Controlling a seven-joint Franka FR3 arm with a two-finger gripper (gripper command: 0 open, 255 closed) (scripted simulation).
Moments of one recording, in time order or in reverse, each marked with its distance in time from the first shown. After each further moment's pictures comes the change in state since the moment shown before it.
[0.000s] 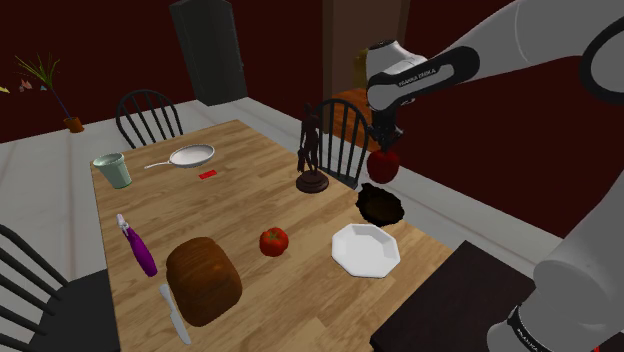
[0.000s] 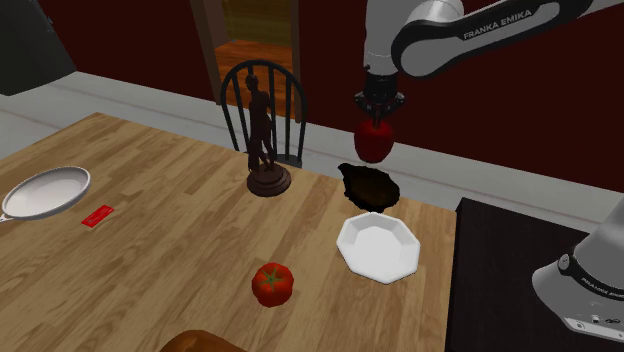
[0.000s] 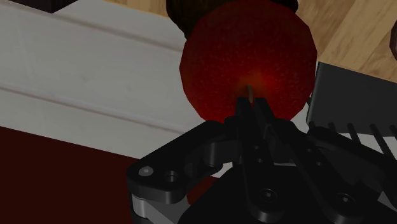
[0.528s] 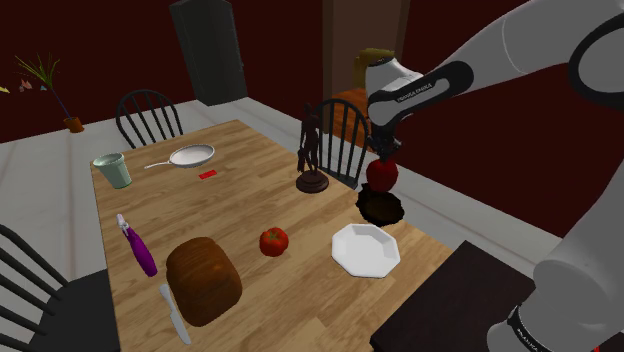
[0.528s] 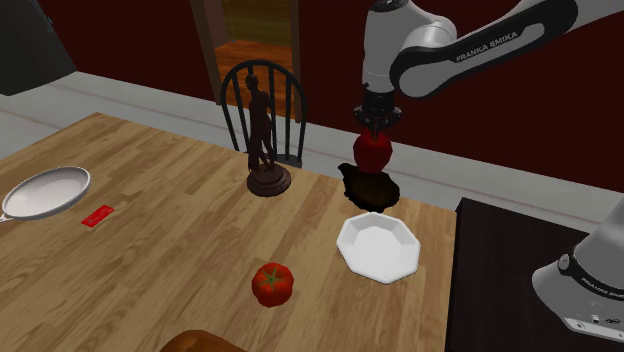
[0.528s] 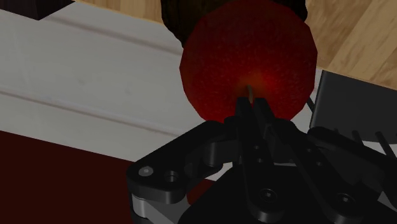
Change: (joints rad) arm -0.002 0.035 -0.005 -0.063 -0.024 0.094 0.029
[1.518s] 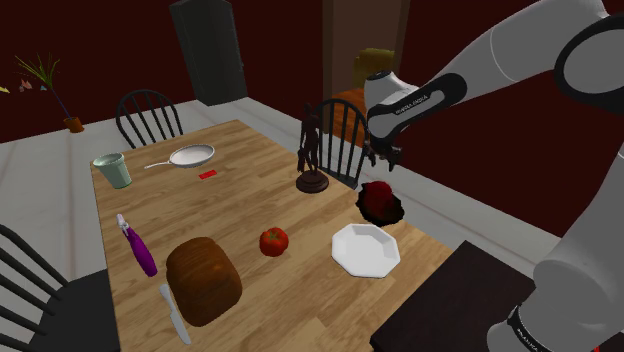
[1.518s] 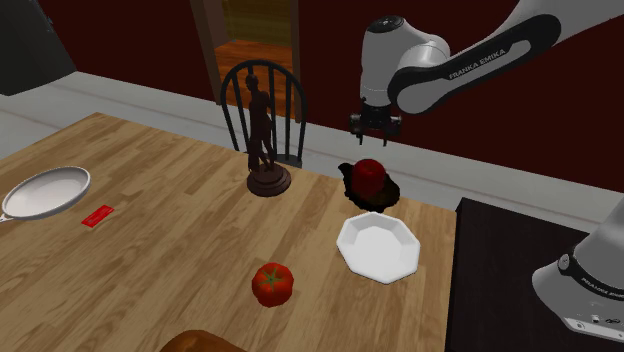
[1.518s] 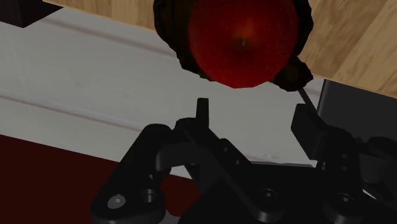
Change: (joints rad) arm 0.002 0.045 -0.004 -0.035 -0.027 0.076 0.032
